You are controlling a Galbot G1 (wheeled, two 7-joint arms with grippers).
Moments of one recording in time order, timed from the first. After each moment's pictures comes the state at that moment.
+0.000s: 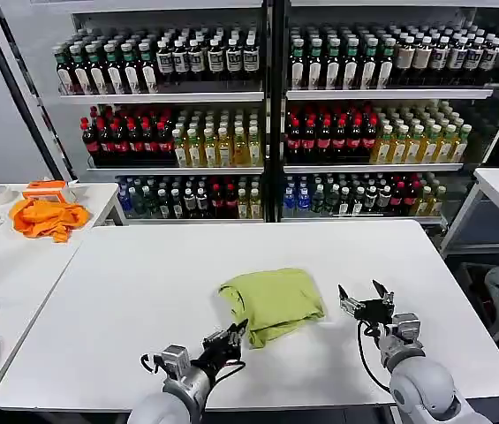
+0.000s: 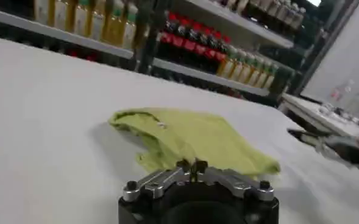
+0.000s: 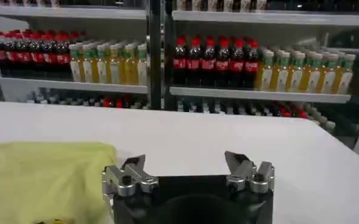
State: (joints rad) left arm 1.30 -1.22 -0.12 -2.00 -0.66 0.43 -0.18; right arm -1.20 0.96 0.31 1.89 0.58 -0.31 0.26
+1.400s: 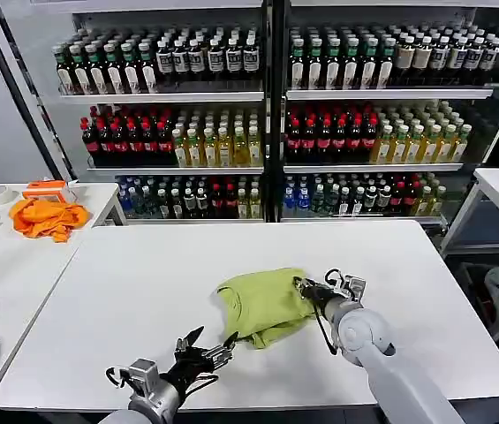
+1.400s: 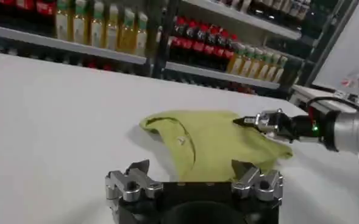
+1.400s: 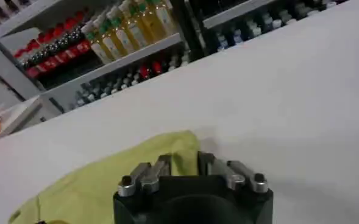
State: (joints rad) left arm 1.45 -1.19 -0.28 -2.12 -0.58 0.47 -0.09; right arm -0.84 1.13 0.09 1.63 1.07 -0.48 0.36
